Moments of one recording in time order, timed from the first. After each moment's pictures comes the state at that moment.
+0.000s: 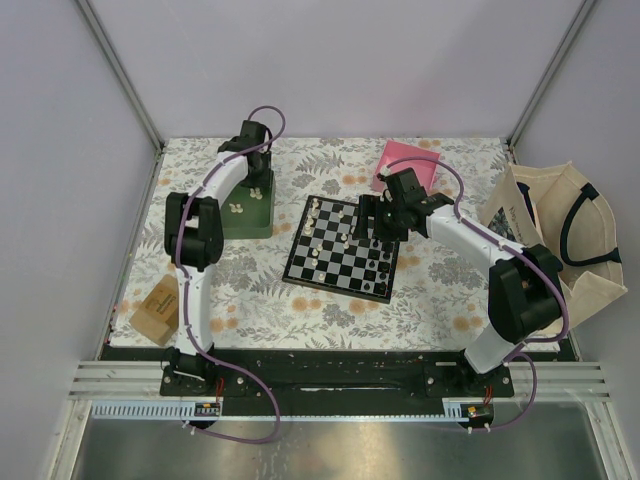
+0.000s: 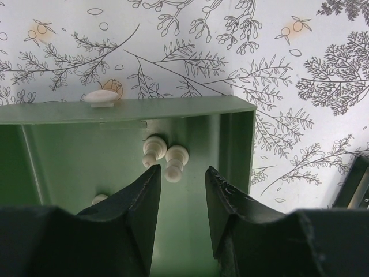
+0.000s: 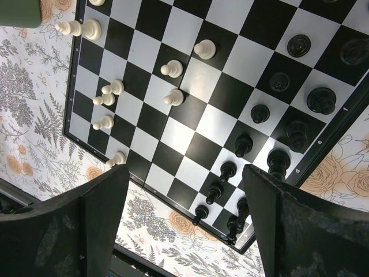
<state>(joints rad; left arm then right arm) -0.20 2.28 1.97 -0.68 -0.13 -0.15 0.45 1.63 1.19 -0.48 -0.21 0.46</state>
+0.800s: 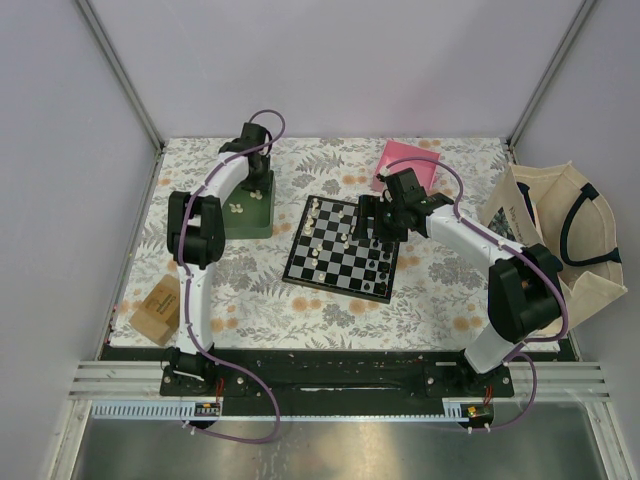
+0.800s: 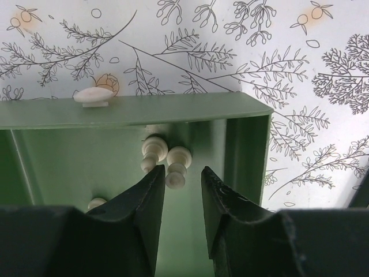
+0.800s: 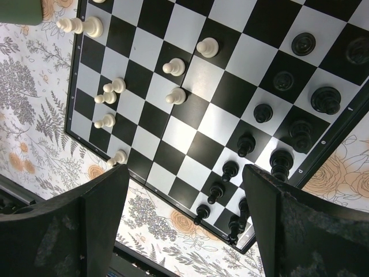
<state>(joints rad) -0.19 2.33 2.01 -0.72 -0.12 -0.15 0.45 1.64 1.19 -0.48 -0.21 0.46</state>
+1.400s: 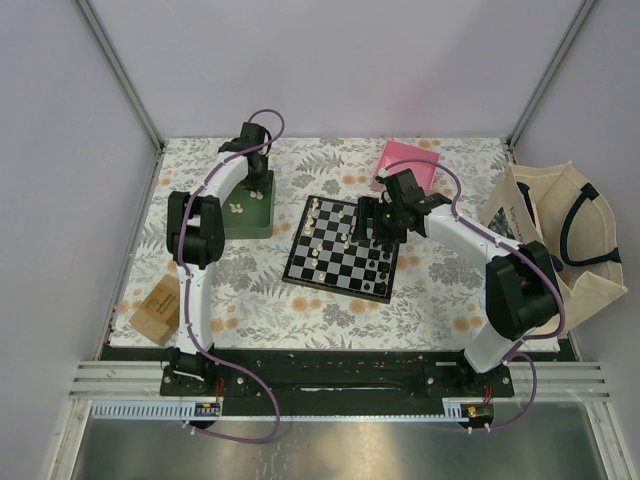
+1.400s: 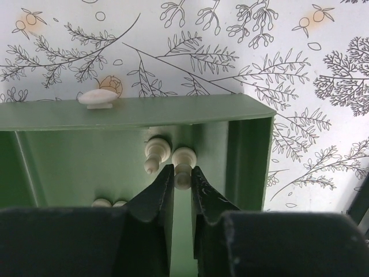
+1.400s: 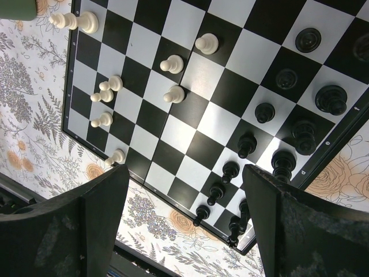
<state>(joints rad) -0.19 2.33 2.01 -0.72 -0.12 -0.15 0.45 1.66 1.19 -0.48 -0.23 0.46</state>
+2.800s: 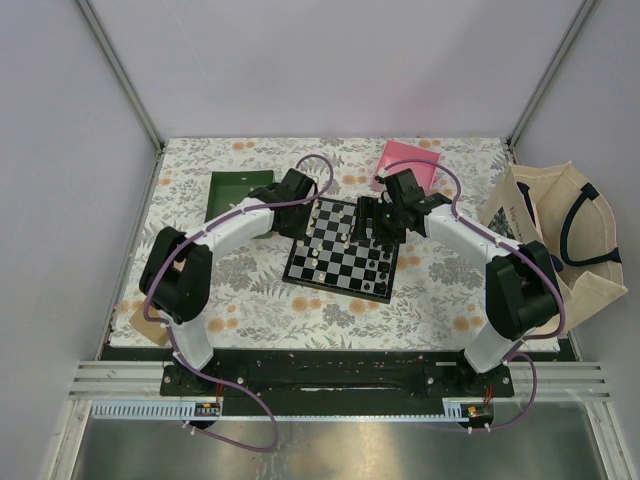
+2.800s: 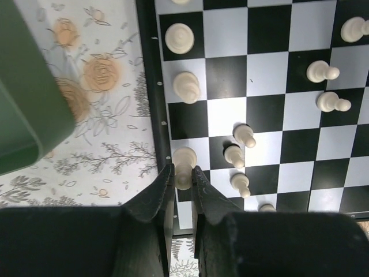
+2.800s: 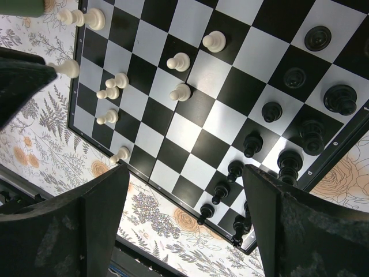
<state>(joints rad) -0.55 1.79 1.35 -0.61 -0.10 -0.25 0.45 1.66 1.19 -0.47 -0.25 0.46</state>
